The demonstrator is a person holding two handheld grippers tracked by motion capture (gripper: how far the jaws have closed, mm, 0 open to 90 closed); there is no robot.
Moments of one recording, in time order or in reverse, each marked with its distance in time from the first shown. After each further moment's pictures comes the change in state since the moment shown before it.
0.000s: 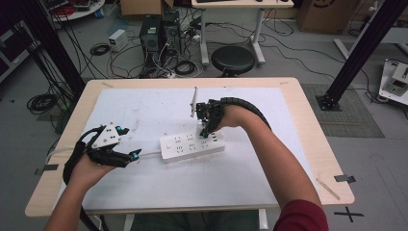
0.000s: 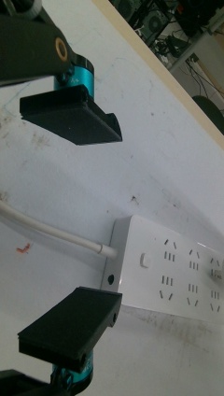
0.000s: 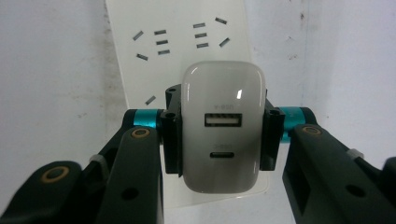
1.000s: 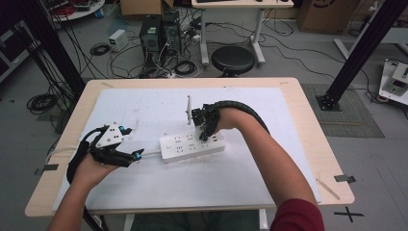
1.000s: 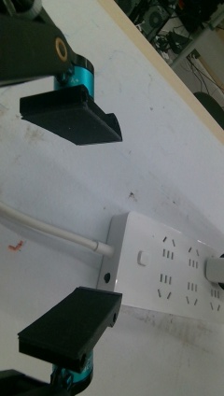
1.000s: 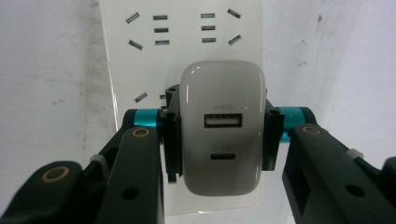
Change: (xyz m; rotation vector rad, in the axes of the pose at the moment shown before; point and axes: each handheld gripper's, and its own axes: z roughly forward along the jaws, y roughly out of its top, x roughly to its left) left arm 0.000 0.002 0.005 0.006 0.000 -0.003; right arm 0.005 0.011 0.015 0.087 -0.028 -0.114
